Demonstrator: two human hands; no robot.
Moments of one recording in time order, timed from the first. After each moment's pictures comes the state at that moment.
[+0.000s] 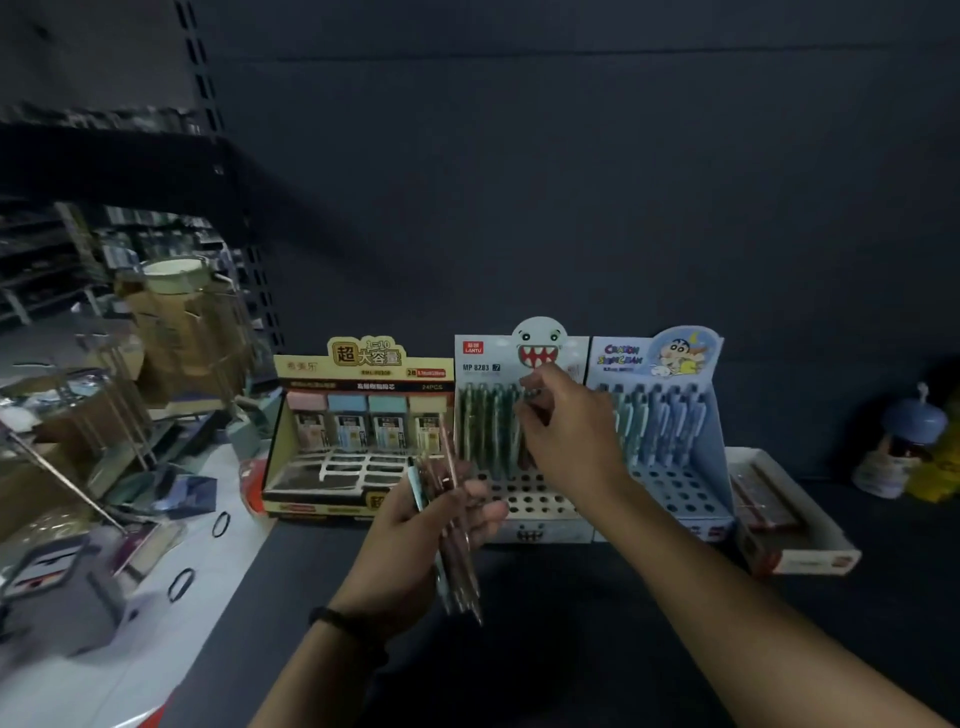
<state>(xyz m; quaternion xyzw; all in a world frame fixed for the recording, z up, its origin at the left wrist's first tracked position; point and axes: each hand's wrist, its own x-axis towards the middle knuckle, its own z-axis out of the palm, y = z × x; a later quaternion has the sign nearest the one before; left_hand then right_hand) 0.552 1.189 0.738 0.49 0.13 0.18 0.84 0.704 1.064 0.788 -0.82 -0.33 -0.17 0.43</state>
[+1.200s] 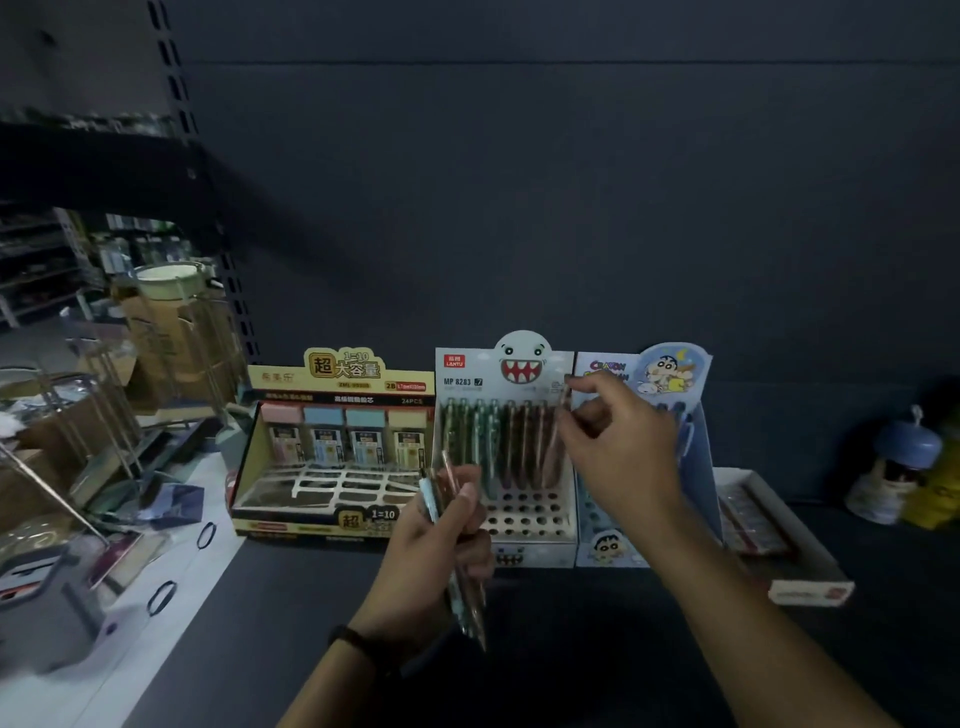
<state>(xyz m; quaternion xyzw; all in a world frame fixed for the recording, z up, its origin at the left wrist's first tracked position) 0.583 1.164 0.735 0.49 0.09 0.16 0.85 0.720 1.014 0.795 -0.79 -0.29 -0.25 0.47</state>
